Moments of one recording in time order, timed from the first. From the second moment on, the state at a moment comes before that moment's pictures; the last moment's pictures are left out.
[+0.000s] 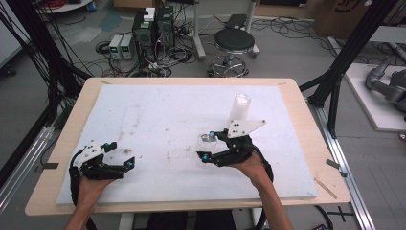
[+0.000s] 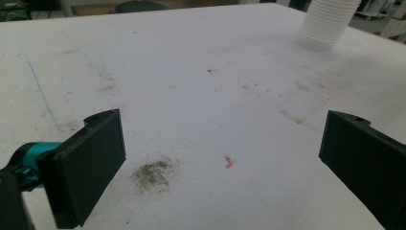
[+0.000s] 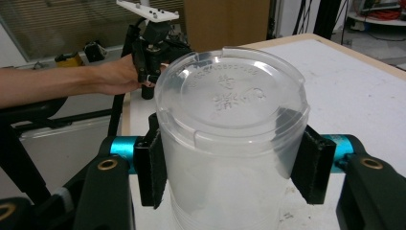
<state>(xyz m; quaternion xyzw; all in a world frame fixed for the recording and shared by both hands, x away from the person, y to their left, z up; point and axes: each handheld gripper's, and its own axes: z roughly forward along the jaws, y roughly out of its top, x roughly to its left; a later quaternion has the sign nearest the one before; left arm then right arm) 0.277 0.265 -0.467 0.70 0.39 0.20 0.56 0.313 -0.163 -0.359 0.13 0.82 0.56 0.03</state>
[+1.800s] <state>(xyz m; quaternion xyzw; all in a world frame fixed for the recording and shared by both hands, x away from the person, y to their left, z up) 0.303 0.101 -0.403 0.73 0.06 0.01 0.68 0.307 -0.158 -0.352 0.08 0.78 0.62 -0.02</state>
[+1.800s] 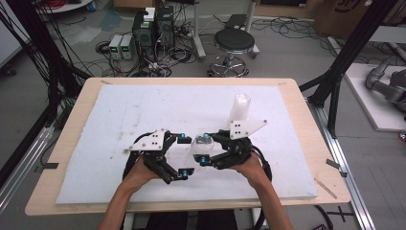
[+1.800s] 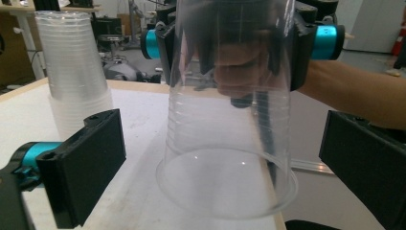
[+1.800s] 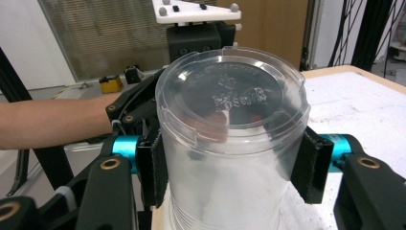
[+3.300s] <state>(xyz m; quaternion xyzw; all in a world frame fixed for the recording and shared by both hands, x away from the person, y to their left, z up) 0.306 0.095 -0.405 0.73 0.05 0.00 0.68 0.311 -0.160 -0.361 0.08 0.75 0.65 -0.04</state>
